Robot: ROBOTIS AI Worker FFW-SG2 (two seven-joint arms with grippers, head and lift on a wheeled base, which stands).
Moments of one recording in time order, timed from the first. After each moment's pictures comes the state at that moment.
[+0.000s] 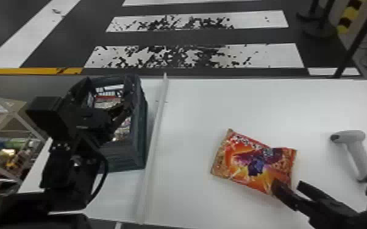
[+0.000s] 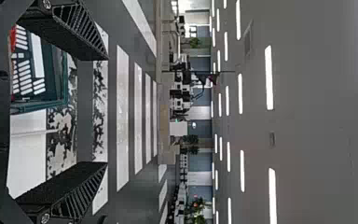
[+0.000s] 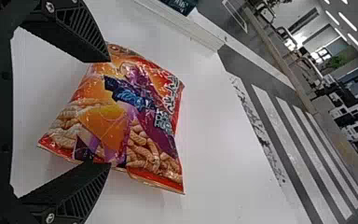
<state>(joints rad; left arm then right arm) 0.44 0.00 0.12 -2.25 0.02 0.20 -0.09 0.57 -0.01 -0.17 -2.11 -0.41 0.74 0.39</state>
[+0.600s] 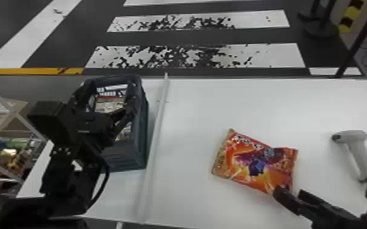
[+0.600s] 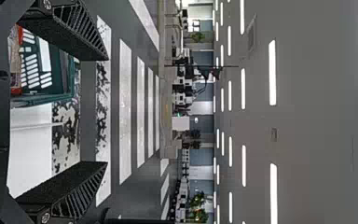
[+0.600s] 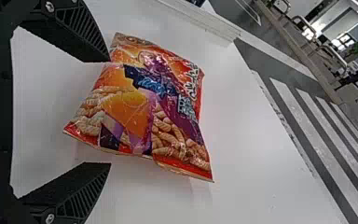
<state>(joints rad) 0.46 0.00 0.13 -2.26 0.03 0.20 -0.11 0.54 -0.01 -0.21 -2.06 -0.42 0.83 0.40</state>
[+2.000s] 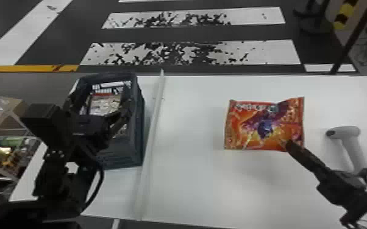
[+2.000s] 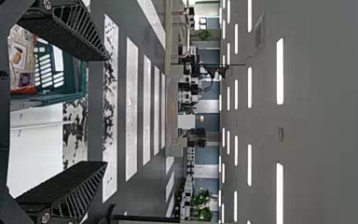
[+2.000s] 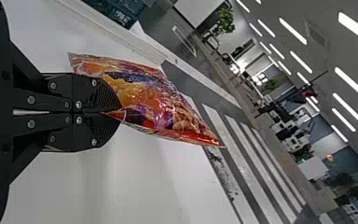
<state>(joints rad) 0.48 0.00 0.14 -2.26 0.05 0.20 -0.13 0.45 -0.01 -0.25 -1.95 -0.50 0.50 0.51</state>
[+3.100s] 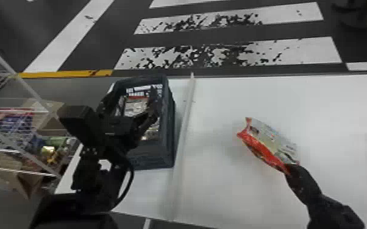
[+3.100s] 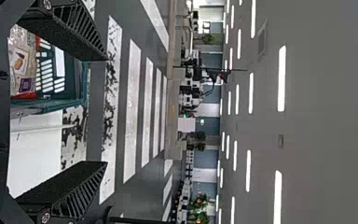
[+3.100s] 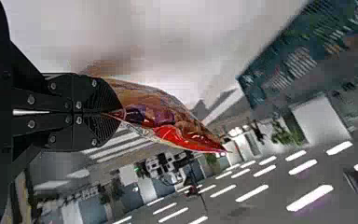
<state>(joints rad) 0.47 0.00 0.17 -2.25 0.10 0.22 -0.13 0.54 -0.35 0.37 -1.84 1.12 0.05 -0.15</state>
